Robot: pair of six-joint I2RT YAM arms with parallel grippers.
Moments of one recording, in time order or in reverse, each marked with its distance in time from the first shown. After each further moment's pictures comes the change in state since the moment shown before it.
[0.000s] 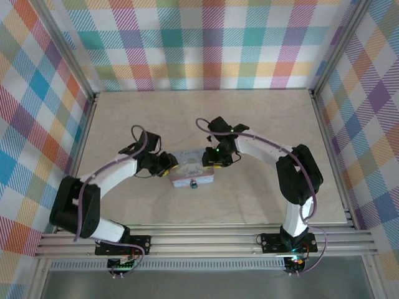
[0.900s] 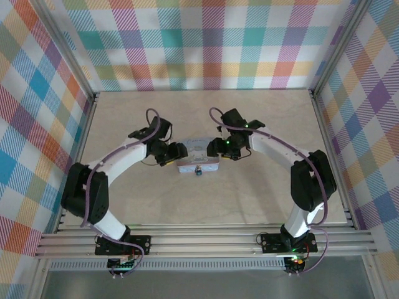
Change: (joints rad) left arm -0.058 0.090 0.215 -0.188 -0.050 0.191; right arm -0.091 -0.131 -0.066 0.043 -0.019 0.009
